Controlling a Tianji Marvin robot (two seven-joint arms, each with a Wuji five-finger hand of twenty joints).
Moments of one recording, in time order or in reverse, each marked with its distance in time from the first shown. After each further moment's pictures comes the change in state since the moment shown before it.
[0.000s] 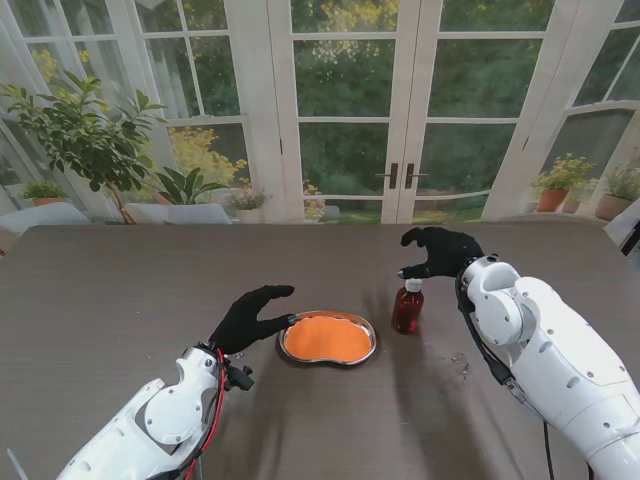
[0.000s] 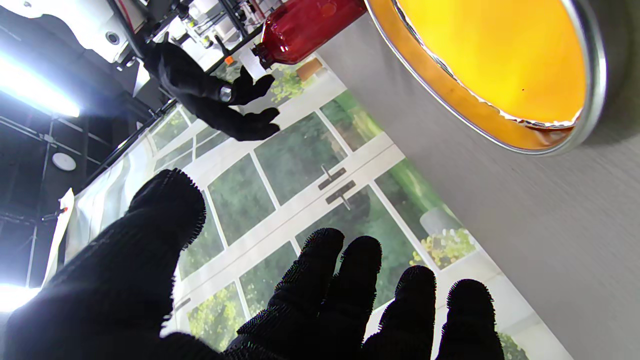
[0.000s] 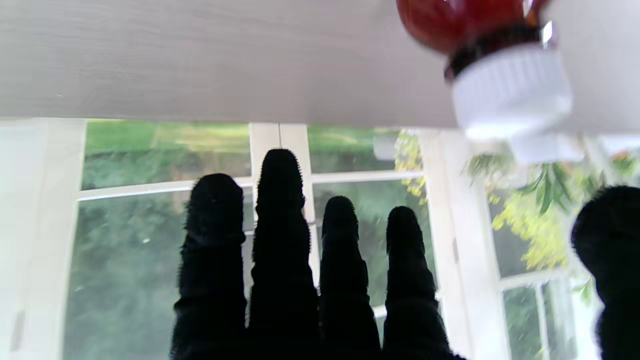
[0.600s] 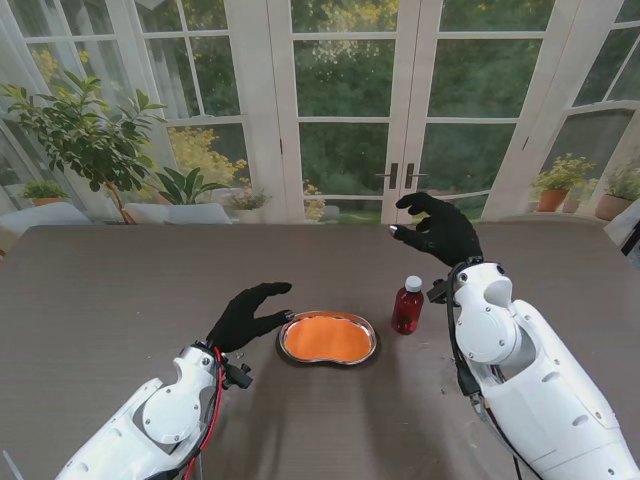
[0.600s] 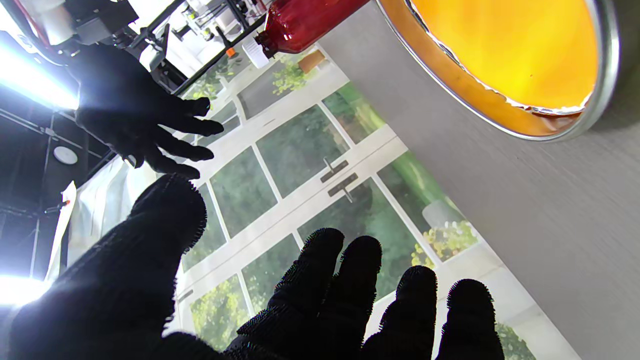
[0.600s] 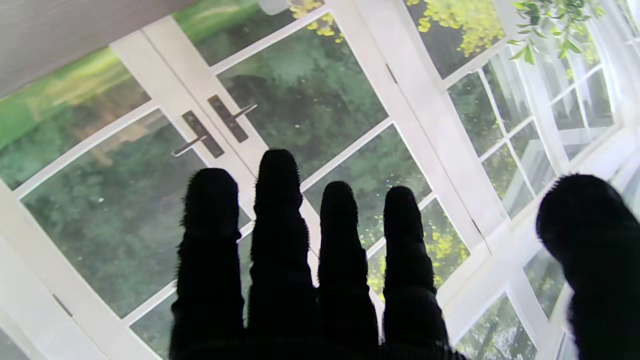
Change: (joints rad) left arm 0.008 0.000 -0.014 -0.013 -0.003 0.000 0.005; right arm -0.191 -0.096 0.121 -0.259 0.337 0.079 -0.291; left_hand 0.000 0.027 -0.010 0.000 0.000 0.000 0.000 0.000 0.000 0.000 0.000 0.000 0.000 0.007 0.000 0.000 0.001 0.001 0.000 0.000; right_hand 0.101 0.011 0.021 0.029 0.150 0.007 0.038 0.000 0.143 0.007 -0.030 -0.027 0.017 0.013 -0.064 -0.038 -0.004 0.026 -0.083 -0.098
